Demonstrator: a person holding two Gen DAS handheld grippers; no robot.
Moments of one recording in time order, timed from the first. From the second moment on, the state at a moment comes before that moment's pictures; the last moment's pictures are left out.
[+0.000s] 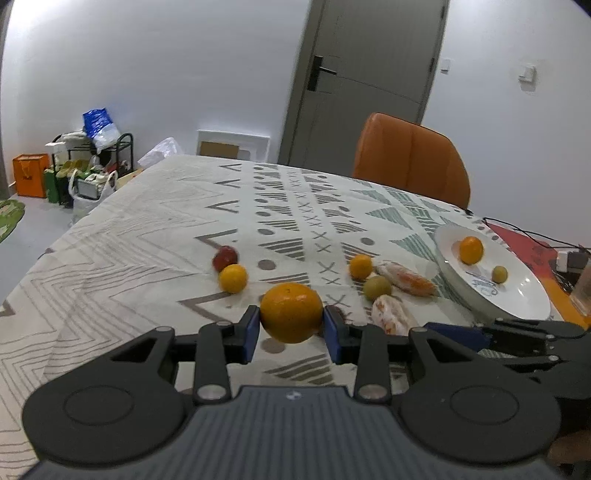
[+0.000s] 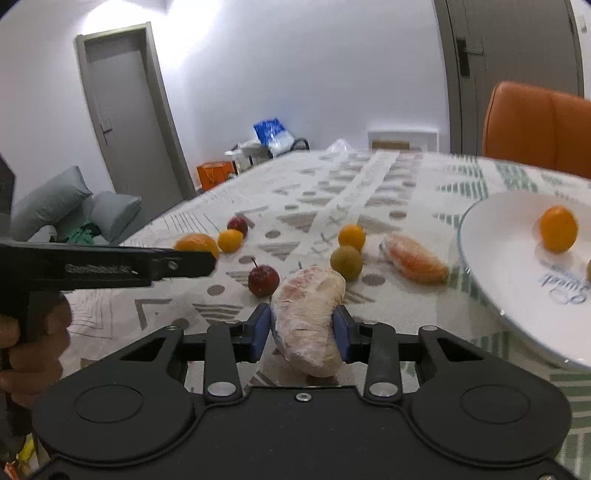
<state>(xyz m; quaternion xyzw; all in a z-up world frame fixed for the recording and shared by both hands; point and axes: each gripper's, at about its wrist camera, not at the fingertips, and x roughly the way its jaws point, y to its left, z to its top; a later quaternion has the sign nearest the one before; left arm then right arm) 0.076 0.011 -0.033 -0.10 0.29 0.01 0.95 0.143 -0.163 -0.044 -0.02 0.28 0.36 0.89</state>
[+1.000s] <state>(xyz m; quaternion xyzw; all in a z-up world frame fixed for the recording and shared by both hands) 0.102 -0.067 -0.005 -0.03 0.26 -0.04 0.96 0.140 -0.251 -0.009 0.04 0.22 0.29 0.93</state>
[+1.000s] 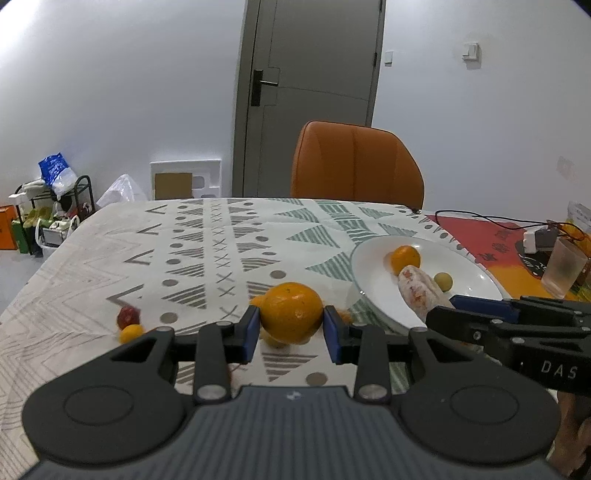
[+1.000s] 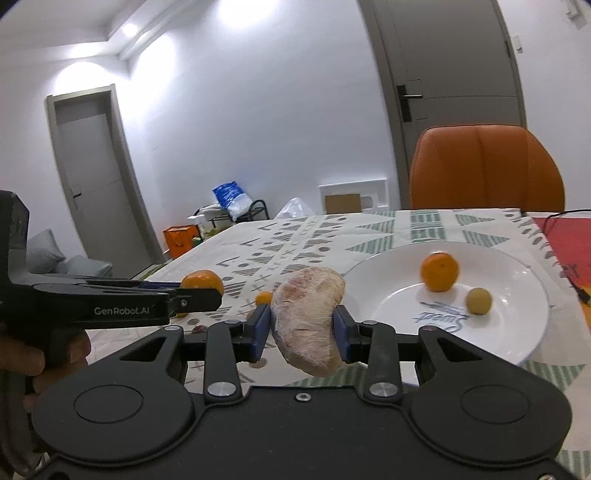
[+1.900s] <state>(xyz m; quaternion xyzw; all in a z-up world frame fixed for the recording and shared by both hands) 0.147 -0.132 -0.009 0.00 0.27 -0.08 0.96 0.163 -0.312 -0.018 0.05 0.21 0.22 0.95</state>
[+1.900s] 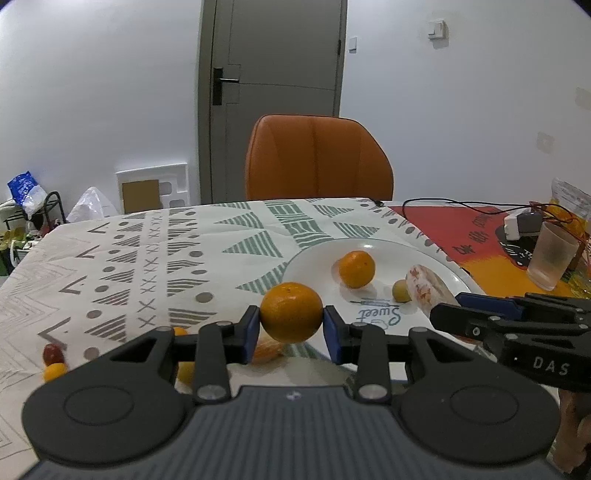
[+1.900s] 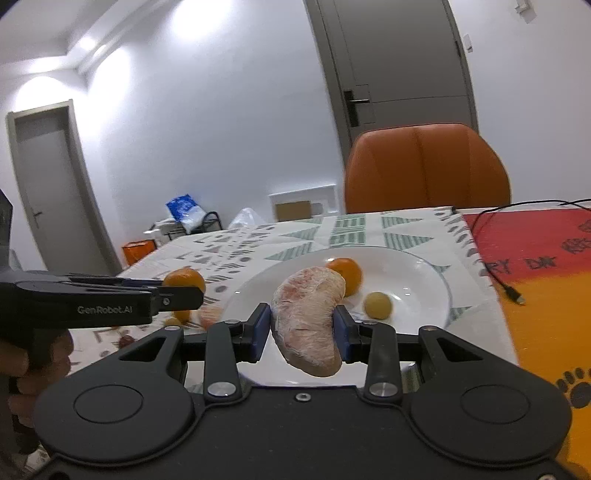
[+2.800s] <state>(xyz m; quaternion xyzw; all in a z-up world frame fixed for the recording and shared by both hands) 0.169 -0.166 -0.021 0.01 0.29 -0.10 0.95 0.153 -0.314 -0.014 -0.07 0.18 0.12 0.97</state>
